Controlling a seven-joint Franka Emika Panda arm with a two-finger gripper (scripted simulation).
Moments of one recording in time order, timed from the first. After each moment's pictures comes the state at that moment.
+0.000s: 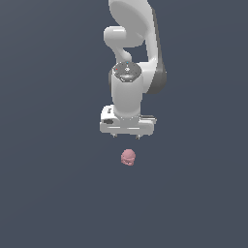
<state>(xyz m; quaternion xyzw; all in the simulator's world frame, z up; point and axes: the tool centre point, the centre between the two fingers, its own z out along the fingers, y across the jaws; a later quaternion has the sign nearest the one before) 0.015 0.011 0.163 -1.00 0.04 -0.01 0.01</state>
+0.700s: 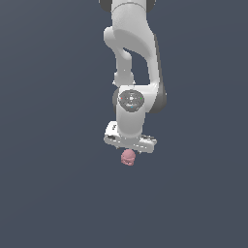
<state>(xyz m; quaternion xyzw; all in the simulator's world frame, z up) 0.044 0.020 0.100 -0.99 0.12 0.00 0.00</state>
